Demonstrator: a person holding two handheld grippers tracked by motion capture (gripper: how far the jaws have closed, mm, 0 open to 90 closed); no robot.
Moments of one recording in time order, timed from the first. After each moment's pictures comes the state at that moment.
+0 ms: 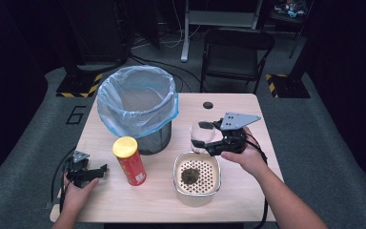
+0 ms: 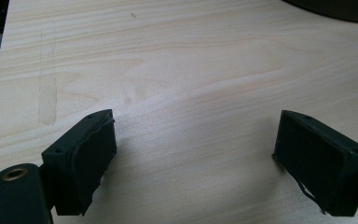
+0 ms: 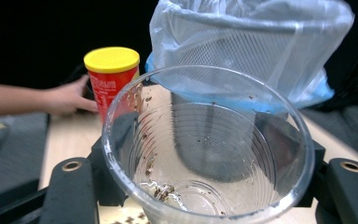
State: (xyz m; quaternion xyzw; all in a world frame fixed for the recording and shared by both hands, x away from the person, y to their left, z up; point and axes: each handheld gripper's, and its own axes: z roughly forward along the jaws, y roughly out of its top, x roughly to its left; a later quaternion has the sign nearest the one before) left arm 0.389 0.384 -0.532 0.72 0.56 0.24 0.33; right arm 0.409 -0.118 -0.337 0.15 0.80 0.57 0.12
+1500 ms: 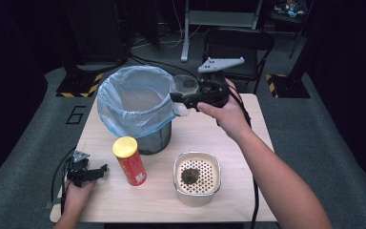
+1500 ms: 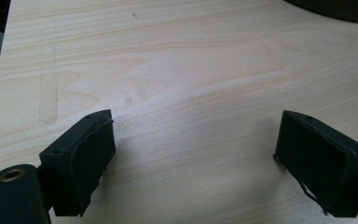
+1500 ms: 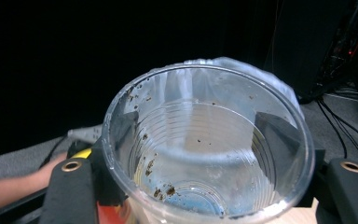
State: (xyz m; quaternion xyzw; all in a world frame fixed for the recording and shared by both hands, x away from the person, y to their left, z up) left arm 0.389 0.383 -0.532 0.72 0.56 0.24 0.33; right arm 0.453 -0.053 -0.215 0.23 0.79 0.56 0.12
